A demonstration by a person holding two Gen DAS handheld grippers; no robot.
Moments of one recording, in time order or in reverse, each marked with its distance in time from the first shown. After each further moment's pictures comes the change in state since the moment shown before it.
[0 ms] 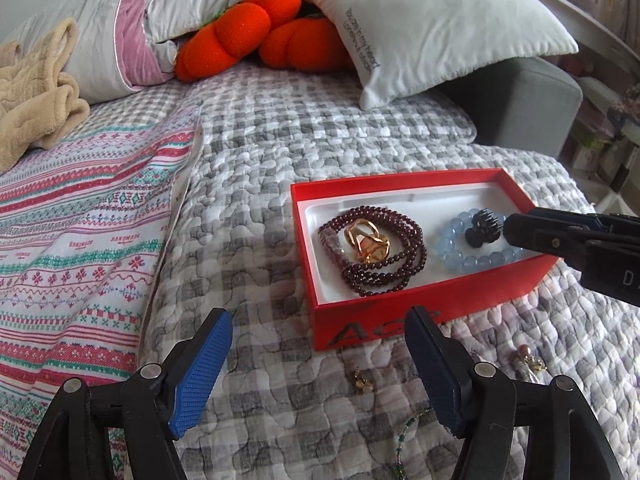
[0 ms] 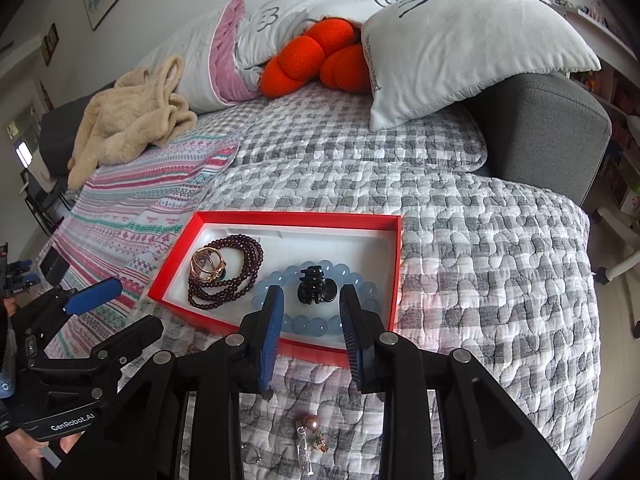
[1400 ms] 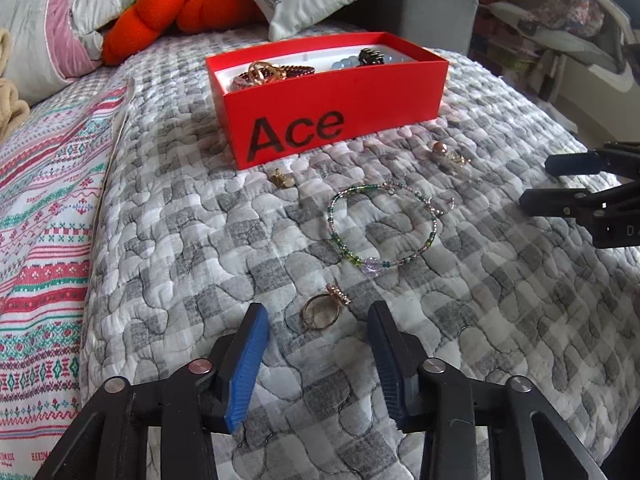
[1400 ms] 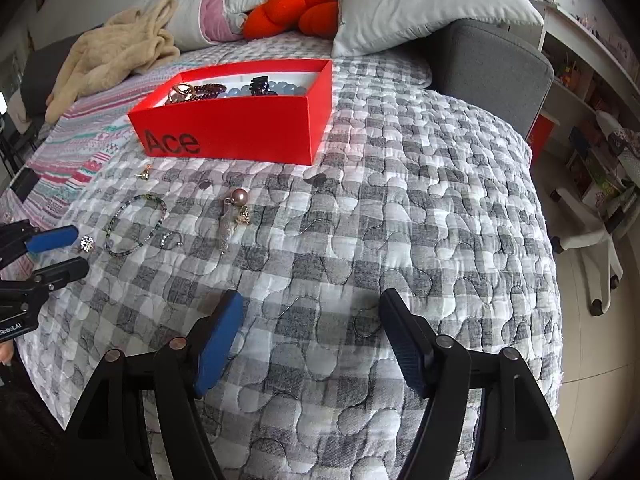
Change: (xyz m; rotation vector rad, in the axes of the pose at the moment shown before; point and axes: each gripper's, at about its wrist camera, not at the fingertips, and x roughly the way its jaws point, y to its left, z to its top) left arm -0.029 -0.013 -0.103 0.226 0.079 -0.171; right arm -0.044 -0.020 -0.128 -0.100 0.132 -0.164
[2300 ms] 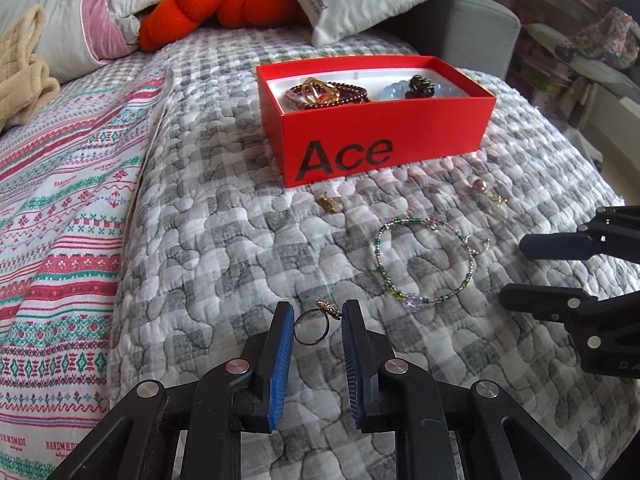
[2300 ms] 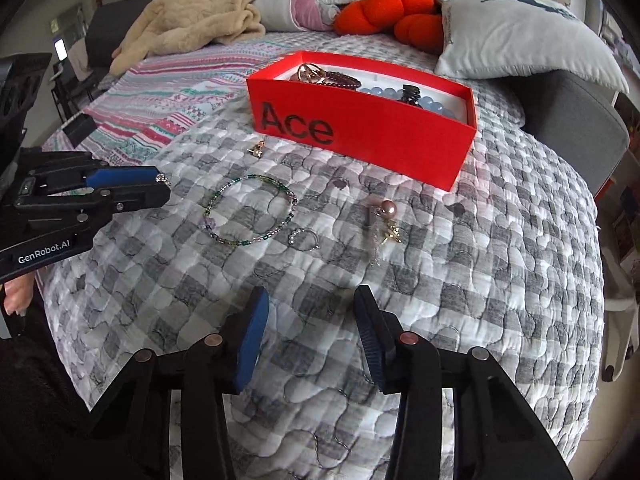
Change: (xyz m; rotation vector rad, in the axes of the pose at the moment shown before) left arm -0.006 0.022 0.014 -0.123 0.003 0.064; right arm 0.010 0.074 0.008 -0.213 0.007 0.156
